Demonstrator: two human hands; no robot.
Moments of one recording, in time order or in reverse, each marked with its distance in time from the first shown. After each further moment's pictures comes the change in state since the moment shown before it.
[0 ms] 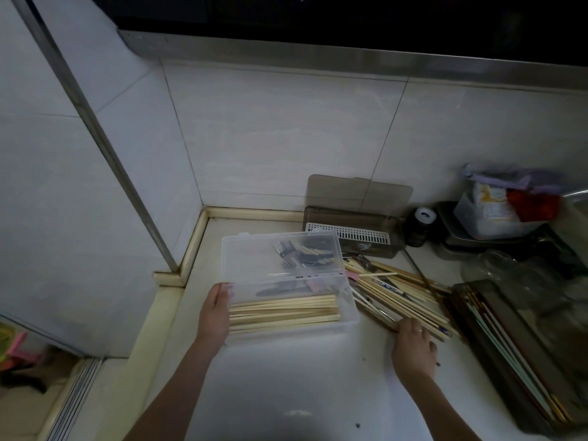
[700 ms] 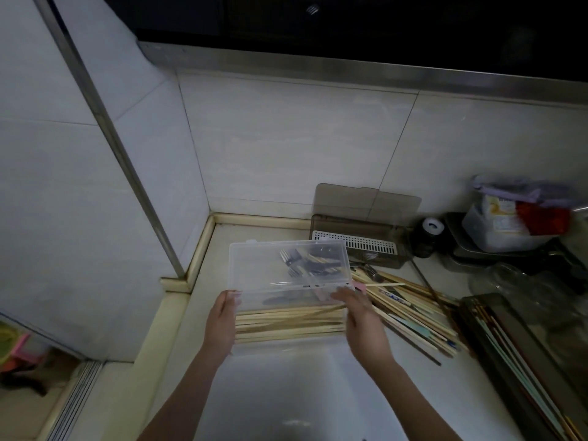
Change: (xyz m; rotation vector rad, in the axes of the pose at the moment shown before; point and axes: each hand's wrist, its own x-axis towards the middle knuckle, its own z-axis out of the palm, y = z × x) left_hand 0.004 -0.006 -0.002 -0.048 -0.025 0.007; right_hand 0.000 -0.099 -0.026 0.541 0.137 -0.639
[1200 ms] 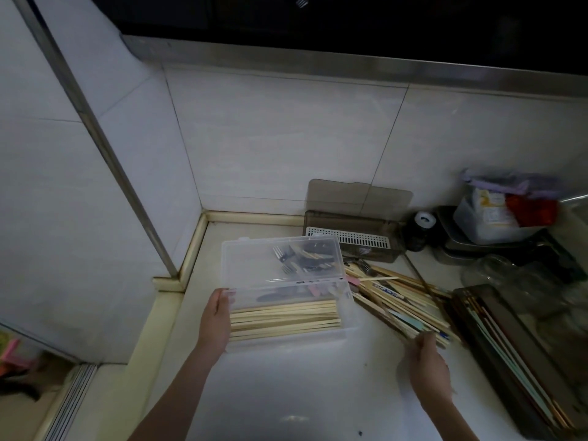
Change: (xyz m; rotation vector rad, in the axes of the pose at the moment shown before) left_hand 0.000 0.002 0.001 0.063 -0.007 0.008; right_hand -0.076 0.088 -0.045 -0.146 0.017 0.808
